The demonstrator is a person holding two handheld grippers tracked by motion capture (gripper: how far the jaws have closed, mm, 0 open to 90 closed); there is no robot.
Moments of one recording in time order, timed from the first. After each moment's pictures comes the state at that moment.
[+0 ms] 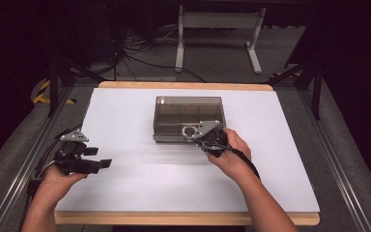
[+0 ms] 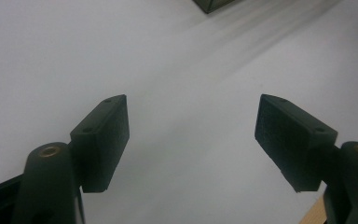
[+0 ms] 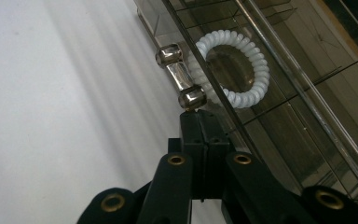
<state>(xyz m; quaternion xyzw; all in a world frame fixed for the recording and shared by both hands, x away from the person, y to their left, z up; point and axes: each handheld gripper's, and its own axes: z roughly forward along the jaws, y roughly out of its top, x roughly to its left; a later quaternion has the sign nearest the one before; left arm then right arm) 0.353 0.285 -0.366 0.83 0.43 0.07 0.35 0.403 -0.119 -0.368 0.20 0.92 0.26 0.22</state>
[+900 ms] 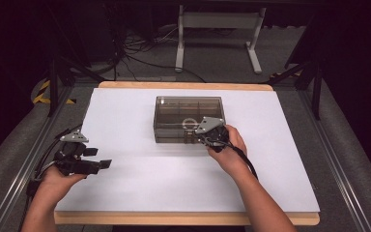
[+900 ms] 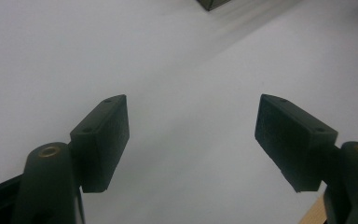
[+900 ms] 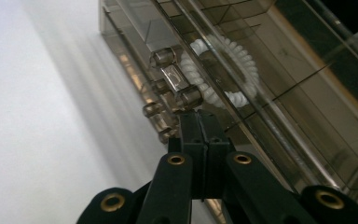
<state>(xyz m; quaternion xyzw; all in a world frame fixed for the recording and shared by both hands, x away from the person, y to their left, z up) 0.352 0.286 -0.367 0.83 0.43 0.07 0.35 0.421 -0.126 -0.379 0.21 0.89 0.30 0.27</state>
